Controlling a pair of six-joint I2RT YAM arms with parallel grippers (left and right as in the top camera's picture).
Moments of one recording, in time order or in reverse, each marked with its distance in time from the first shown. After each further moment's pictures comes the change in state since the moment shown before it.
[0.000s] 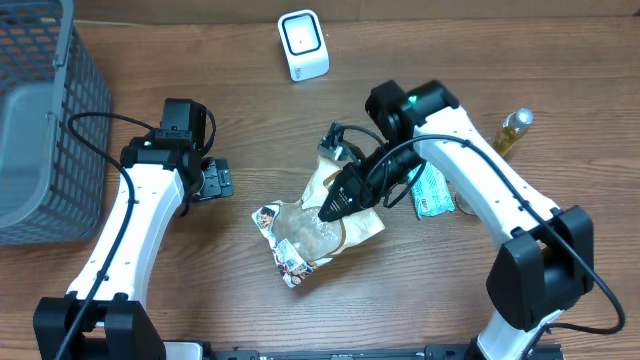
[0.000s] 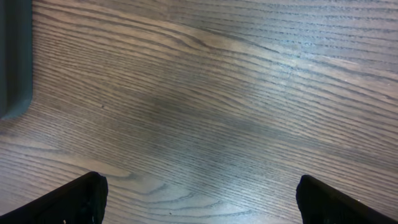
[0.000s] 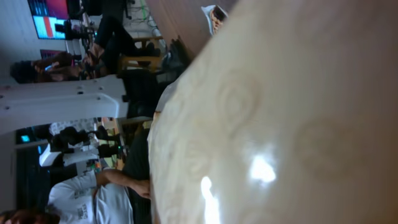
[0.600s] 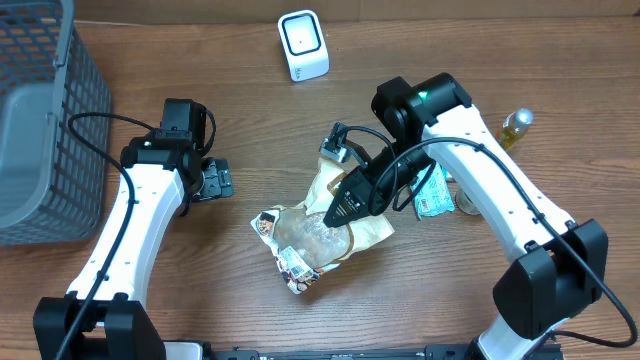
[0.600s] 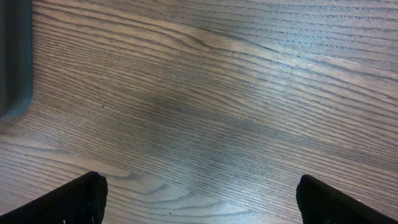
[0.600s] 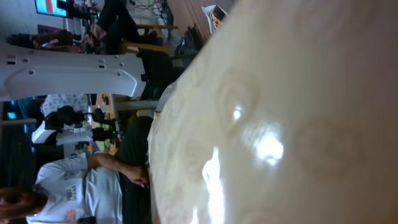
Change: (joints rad) left arm 0.000 0.000 0.000 0.000 0.000 0.000; right arm 0.000 -0.044 0.047 -0.134 0.000 -0.145
